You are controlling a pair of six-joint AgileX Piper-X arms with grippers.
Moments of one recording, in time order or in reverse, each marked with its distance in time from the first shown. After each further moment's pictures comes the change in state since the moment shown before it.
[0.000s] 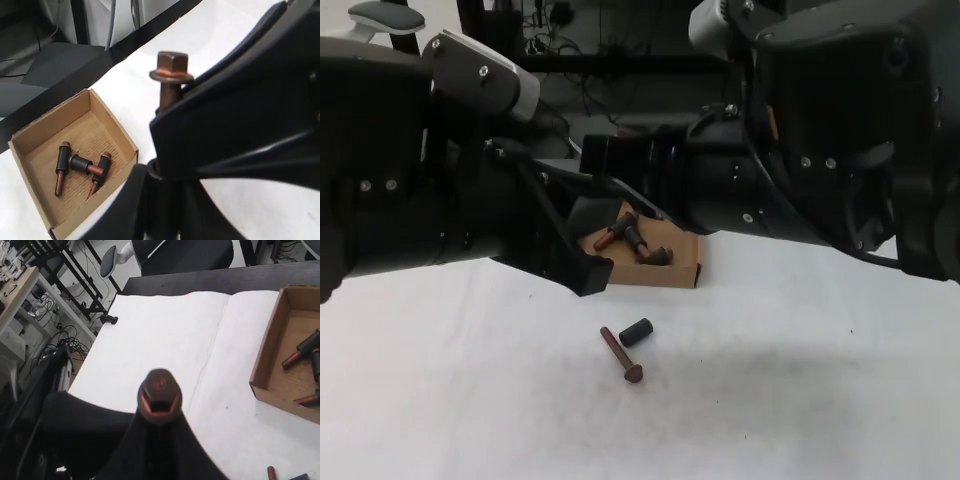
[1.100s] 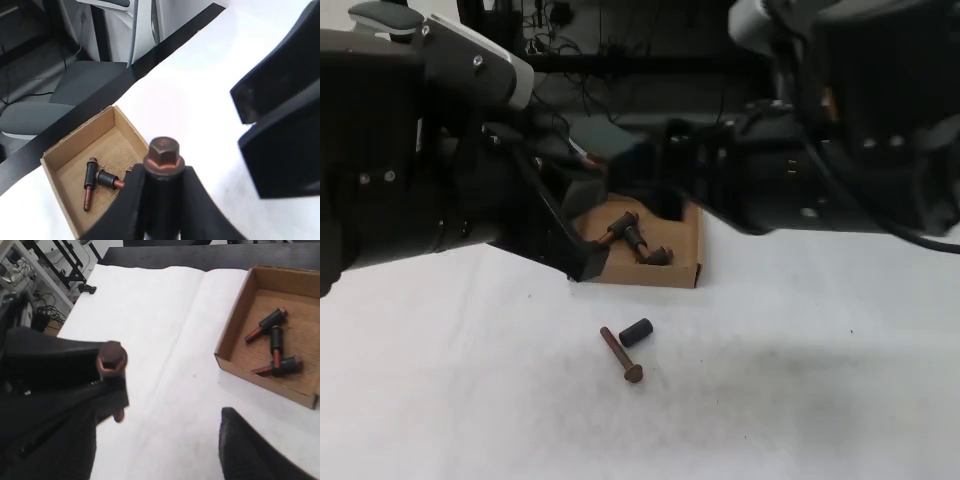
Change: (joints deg) left arm 0.0 0.0 0.0 -2.1 -3.0 3.6; right arm -4.6 -5.1 -0.3 11.8 -2.3 -6.1
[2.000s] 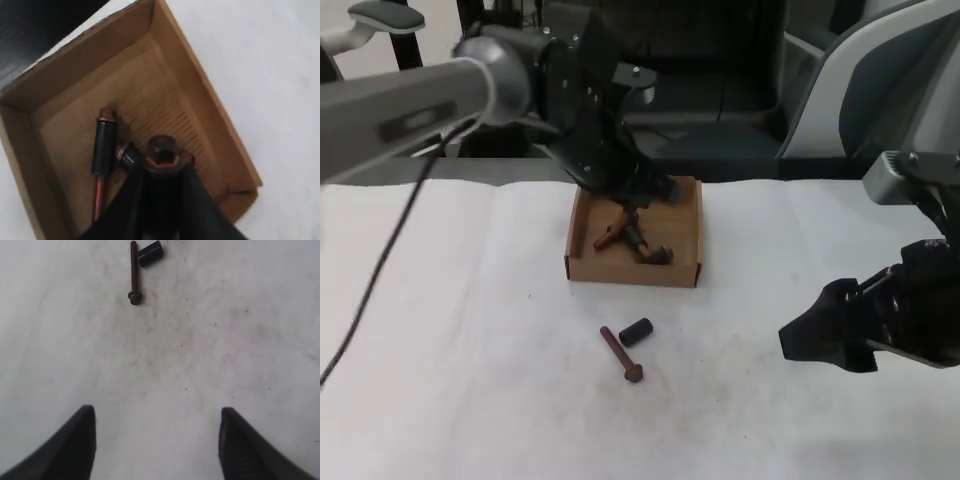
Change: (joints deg) left arm 3.6 56.9 -56.4 32.6 -1.7 -3.2; right arm -12.9 -9.5 10.8 23.7 -10.6 -12.3
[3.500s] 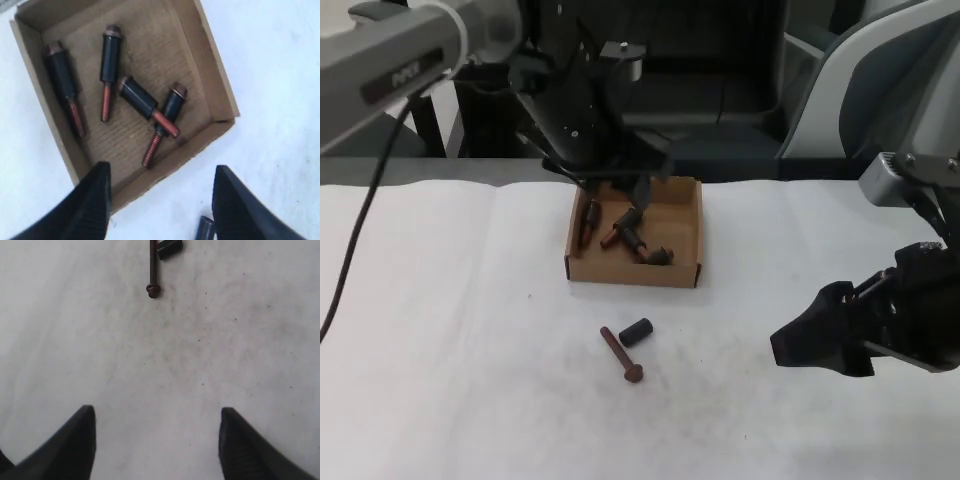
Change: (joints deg) left arm -0.8 -4.2 -6.4 20.7 -2.4 -1.6; right arm 0.0 0.0 0.0 0.0 -3.2 0.0
